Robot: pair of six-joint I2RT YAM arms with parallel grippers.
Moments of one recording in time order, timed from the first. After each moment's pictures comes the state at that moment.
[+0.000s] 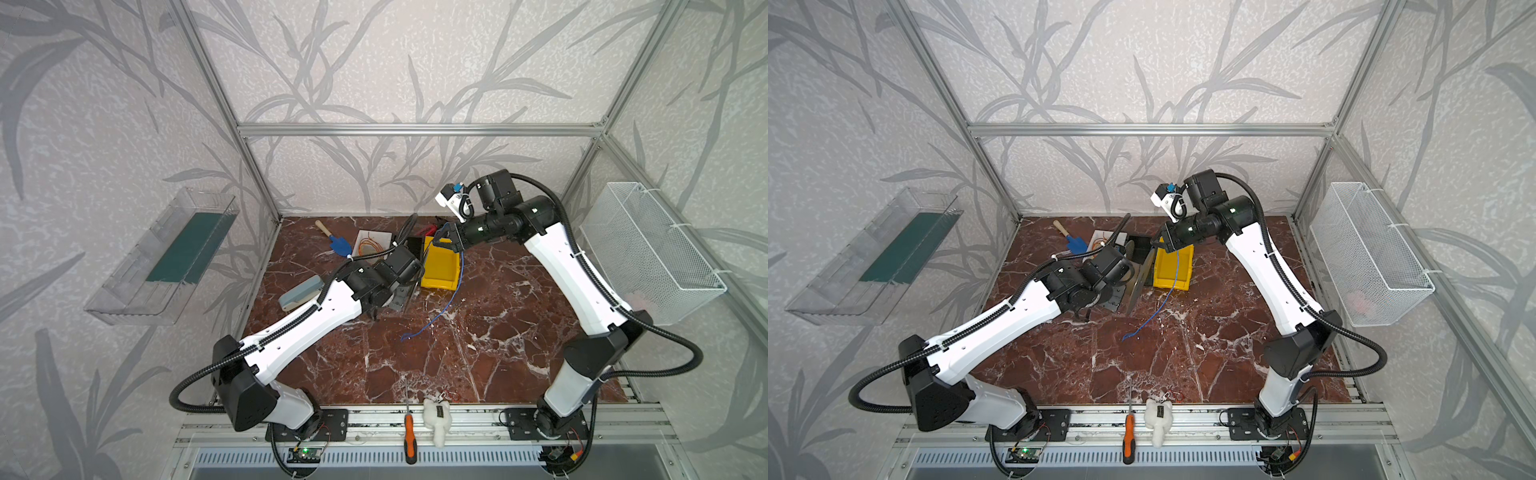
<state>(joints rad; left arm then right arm) -0.80 1.46 1.44 -1.09 -0.38 -0.41 0.51 1.71 2.02 -1.12 -0.62 0.12</state>
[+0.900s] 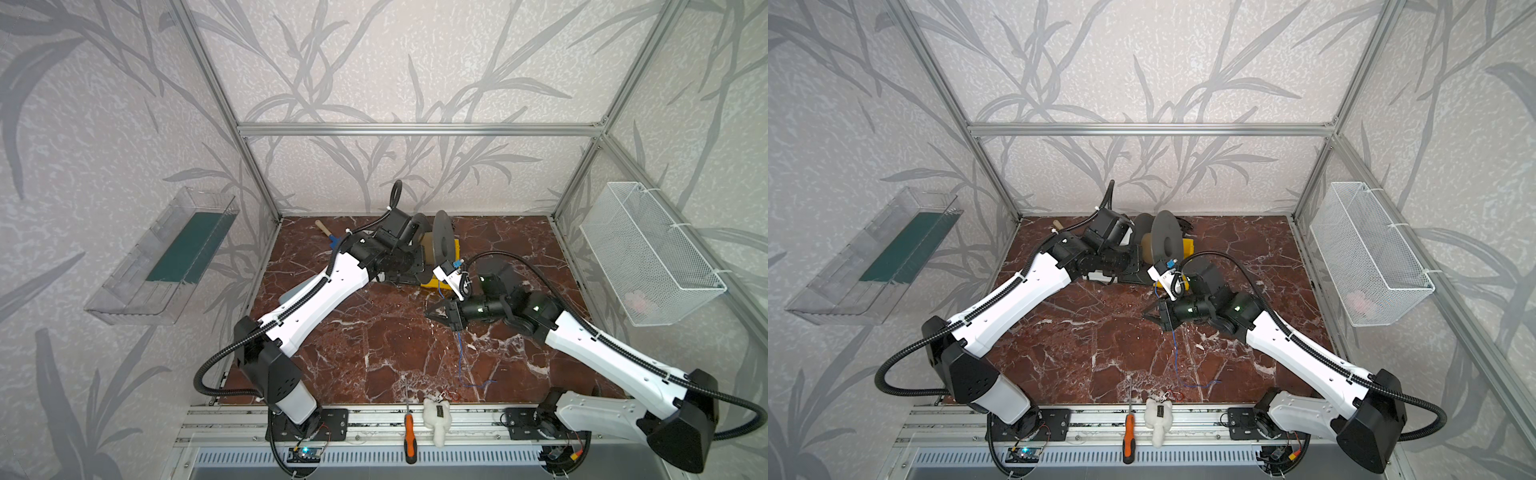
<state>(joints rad) -0.65 1.61 1.67 -0.93 0.06 -0.69 0.77 1.15 0.97 -0.42 -0.57 0.44</state>
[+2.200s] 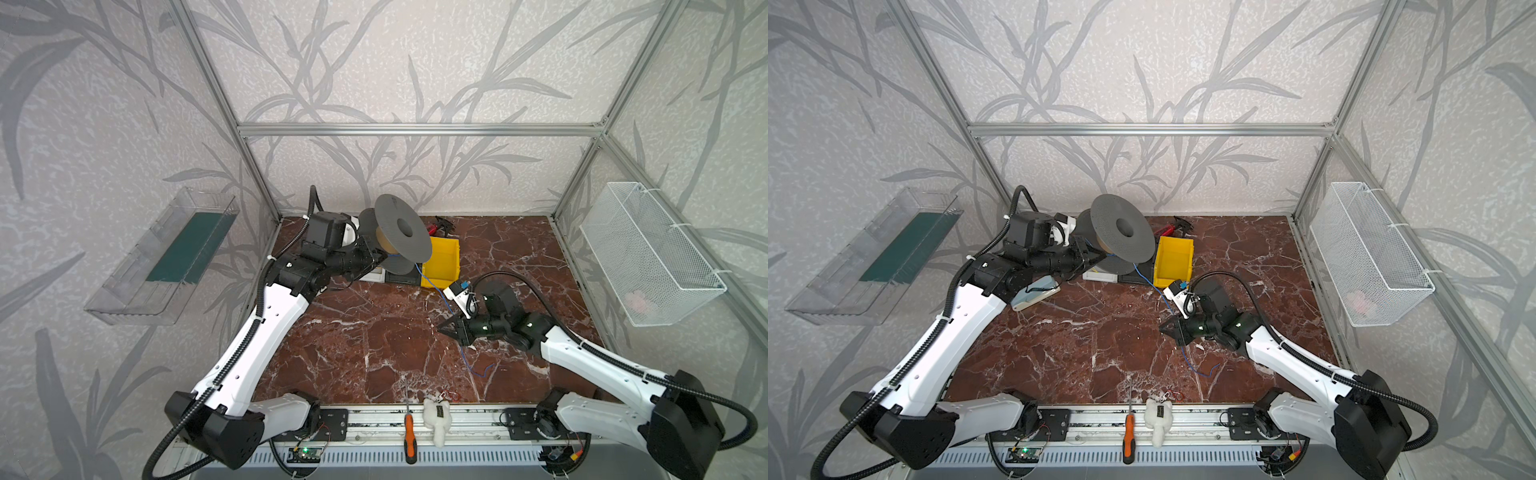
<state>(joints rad) -0.36 1.24 1.39 -0.76 0.39 -0.90 0.66 1.14 0.65 -0.24 -0.59 0.35</state>
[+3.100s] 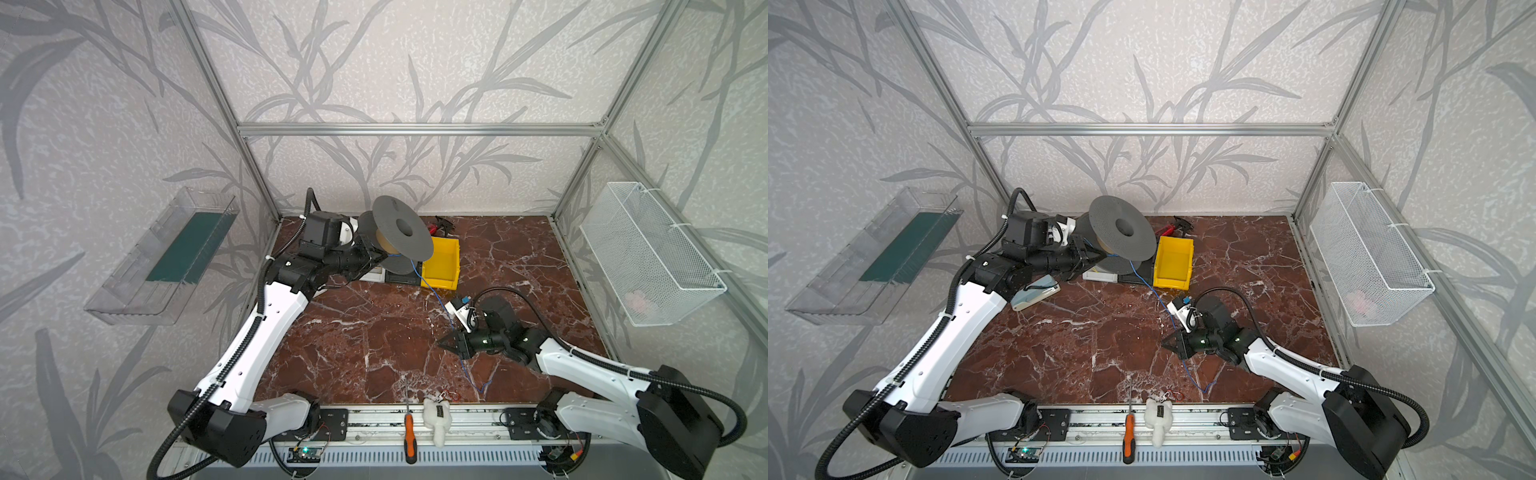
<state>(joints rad) -0.31 1.25 1.37 -0.73 0.49 -0.93 0.67 1.14 0.47 -0.06 -0.60 0.45</state>
